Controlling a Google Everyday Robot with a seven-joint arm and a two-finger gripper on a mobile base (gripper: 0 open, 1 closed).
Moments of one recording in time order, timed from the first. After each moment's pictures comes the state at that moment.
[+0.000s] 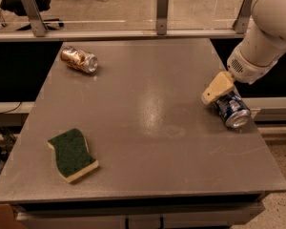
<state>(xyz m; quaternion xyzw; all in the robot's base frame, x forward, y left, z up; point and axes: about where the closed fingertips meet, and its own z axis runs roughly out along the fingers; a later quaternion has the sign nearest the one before) 0.572 -0.247 0.852 -0.23 0.96 -0.02 0.16</state>
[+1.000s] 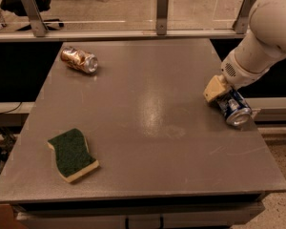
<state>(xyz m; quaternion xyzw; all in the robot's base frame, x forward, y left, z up) 0.577 -0.225 0.841 -0.21 0.96 0.02 0.19</state>
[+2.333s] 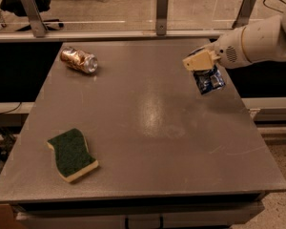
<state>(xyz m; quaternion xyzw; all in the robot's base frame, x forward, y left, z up) 0.618 -0.147 0.920 -0.36 0.81 0.18 0.42</state>
